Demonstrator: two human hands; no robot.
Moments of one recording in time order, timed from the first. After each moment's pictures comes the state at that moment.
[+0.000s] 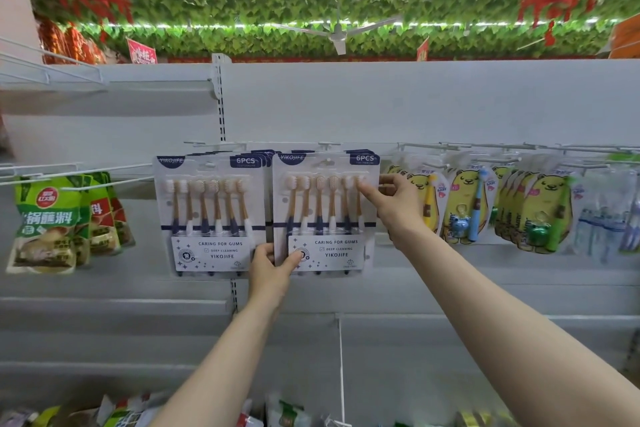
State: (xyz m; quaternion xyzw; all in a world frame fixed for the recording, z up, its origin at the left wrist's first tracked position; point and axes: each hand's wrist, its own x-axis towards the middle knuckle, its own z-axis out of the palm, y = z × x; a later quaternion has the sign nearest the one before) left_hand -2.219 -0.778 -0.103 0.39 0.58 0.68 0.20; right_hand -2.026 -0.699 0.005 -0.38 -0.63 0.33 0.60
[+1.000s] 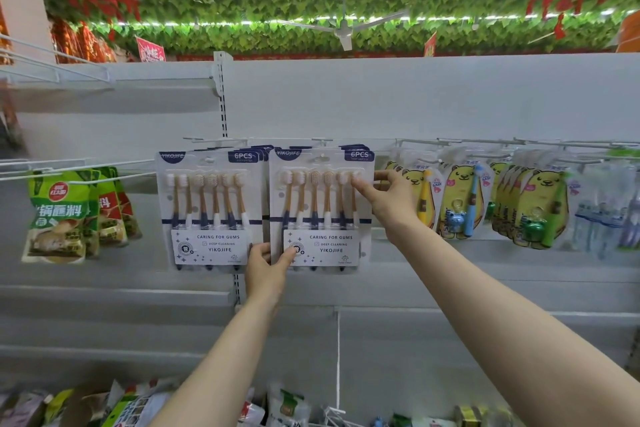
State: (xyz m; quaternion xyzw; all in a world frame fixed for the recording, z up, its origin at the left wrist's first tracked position) left_hand -2.213 -0.780 -0.115 0.34 0.62 0.69 0.17; right_hand -2.023 -0.699 0.005 -0.40 -0.63 0.33 0.58
